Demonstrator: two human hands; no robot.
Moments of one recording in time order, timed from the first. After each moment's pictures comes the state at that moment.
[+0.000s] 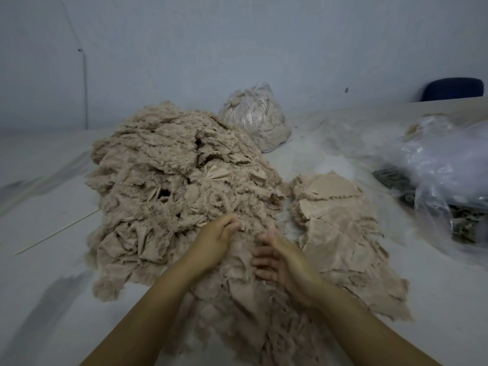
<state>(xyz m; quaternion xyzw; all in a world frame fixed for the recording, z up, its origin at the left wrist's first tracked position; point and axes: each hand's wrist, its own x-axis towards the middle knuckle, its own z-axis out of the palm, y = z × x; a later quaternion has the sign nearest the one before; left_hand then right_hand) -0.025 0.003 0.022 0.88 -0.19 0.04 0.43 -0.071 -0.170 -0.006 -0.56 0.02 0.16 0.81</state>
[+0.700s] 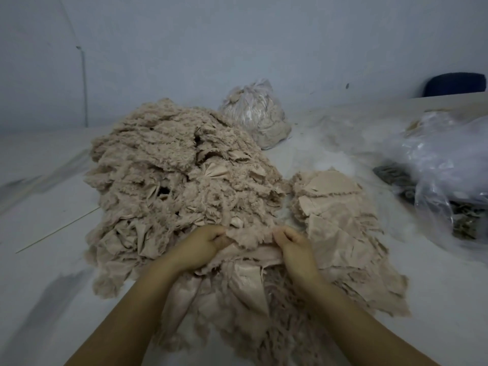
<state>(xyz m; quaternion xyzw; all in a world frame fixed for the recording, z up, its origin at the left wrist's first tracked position) -0.025 0.027 0.024 0.90 -0.19 -0.12 0.37 -0.064 -0.168 -0.007 -0.69 0.07 -0.05 0.72</state>
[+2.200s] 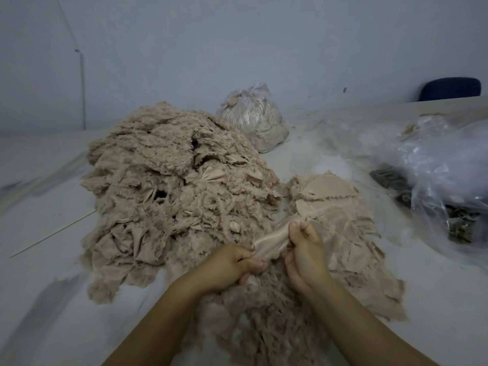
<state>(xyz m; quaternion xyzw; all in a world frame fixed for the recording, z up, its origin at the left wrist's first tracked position) -0.049 -0.019 0.014 0.87 -0.22 -0.16 0.42 -0.061 -0.172 0.009 -0.40 0.16 -0.09 0.90</state>
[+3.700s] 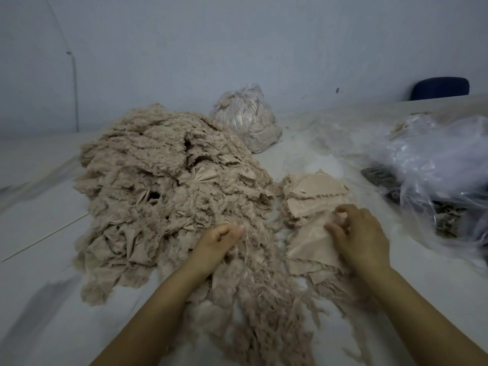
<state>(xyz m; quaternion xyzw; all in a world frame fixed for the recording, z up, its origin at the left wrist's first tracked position) -0.038 -0.018 0.011 0.79 -0.13 -0.03 0.60 -0.071 -0.289 0.013 -0.94 0.13 -0.21 0.25</state>
